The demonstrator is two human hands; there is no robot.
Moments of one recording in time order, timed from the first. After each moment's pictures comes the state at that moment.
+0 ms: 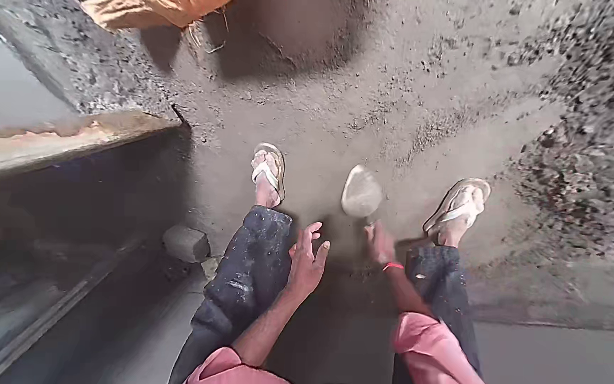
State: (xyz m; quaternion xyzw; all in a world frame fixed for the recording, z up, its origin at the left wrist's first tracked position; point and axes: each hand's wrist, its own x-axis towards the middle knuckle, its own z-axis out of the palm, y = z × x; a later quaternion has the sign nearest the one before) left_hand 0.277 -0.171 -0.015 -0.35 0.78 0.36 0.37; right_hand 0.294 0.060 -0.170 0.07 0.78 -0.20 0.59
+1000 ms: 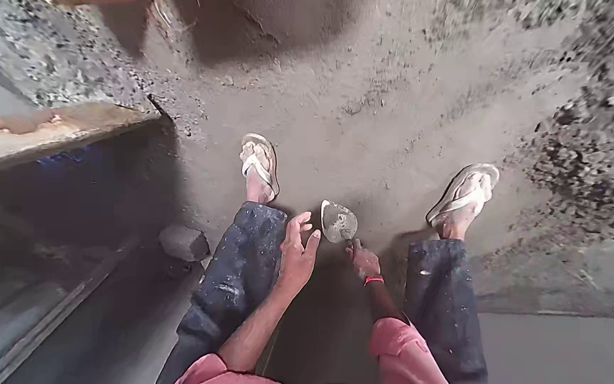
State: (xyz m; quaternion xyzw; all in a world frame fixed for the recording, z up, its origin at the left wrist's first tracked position) left_hand 0.269 -0.185 -0.028 -0.38 0.77 0.39 0.33; right_hand 0.403 0.031 -0.160 0.01 0.69 -0.08 0.72
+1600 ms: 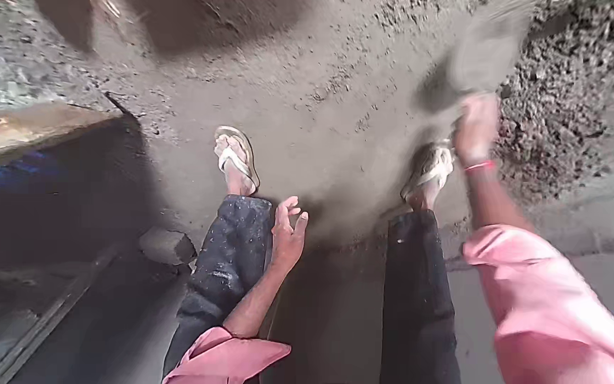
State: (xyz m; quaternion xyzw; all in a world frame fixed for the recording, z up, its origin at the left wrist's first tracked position) left_hand 0.268 -0.165 -0.025 -0.37 0.76 0.42 0.33; right_hand 0.007 0.211 -0.162 0.18 0.90 -0.23 0.32
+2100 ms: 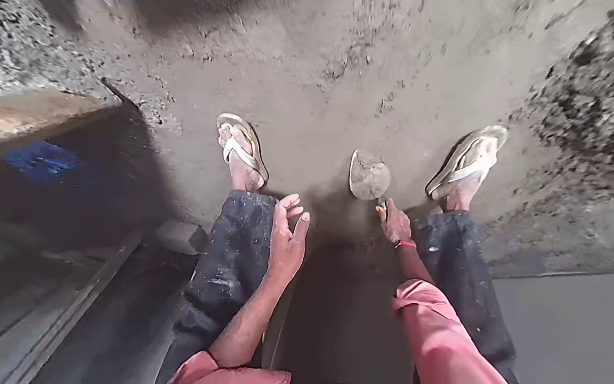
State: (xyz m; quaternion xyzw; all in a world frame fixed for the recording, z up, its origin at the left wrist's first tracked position) left_hand 0.261 -0.182 -0.021 -0.40 0.73 0.46 0.30; right_hand 0.350 0.120 -0.192 0.09 0.78 -0.12 0.60
